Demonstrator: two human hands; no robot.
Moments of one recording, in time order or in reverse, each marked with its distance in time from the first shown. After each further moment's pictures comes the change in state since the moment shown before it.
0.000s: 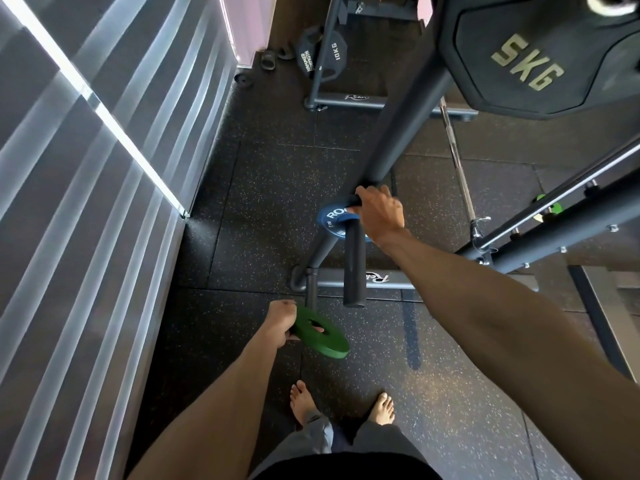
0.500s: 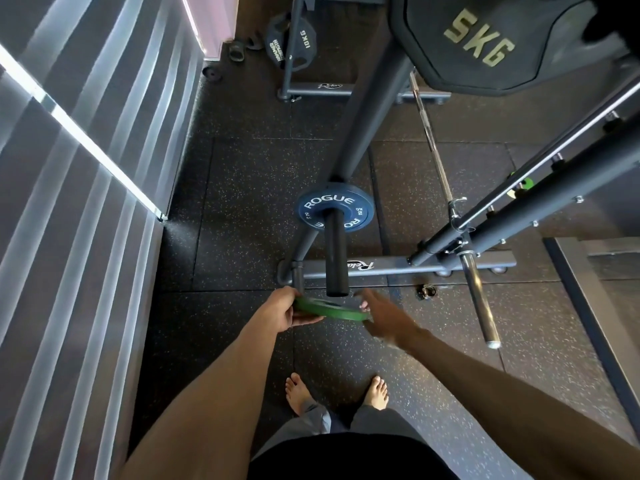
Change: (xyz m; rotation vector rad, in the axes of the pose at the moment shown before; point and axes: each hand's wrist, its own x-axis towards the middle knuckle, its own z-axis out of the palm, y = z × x) left_hand -0.018 0.020 0.023 -0.131 -0.293 -0.143; right_hand -0.210 0.055 0.078 0.363 -0.464 0.044
